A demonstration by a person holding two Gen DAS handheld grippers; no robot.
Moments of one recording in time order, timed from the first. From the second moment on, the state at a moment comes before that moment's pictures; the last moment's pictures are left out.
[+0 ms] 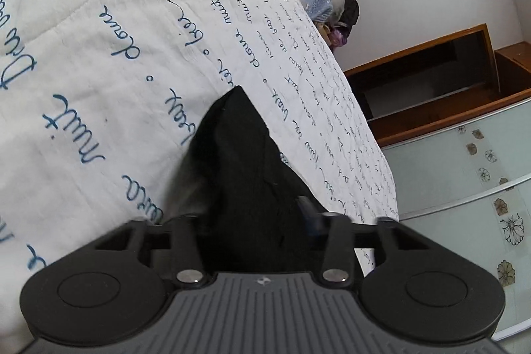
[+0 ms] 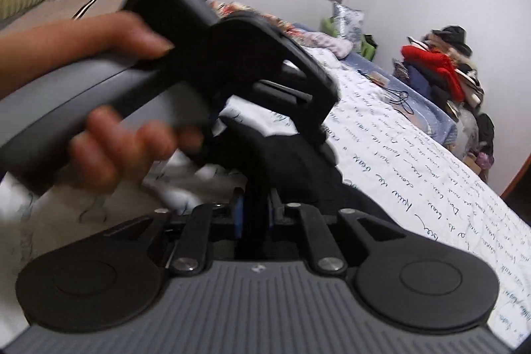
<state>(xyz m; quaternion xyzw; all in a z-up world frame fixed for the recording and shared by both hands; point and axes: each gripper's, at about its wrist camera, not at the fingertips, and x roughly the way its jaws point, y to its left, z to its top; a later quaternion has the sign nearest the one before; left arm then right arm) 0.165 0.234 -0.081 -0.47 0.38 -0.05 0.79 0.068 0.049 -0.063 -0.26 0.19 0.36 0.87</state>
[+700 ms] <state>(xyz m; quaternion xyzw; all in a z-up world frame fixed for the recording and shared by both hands) 0.187 0.230 -0.080 -0.40 0.43 -0.12 0.80 0.014 0.012 -0.105 -0.40 0.18 0.26 0.86</state>
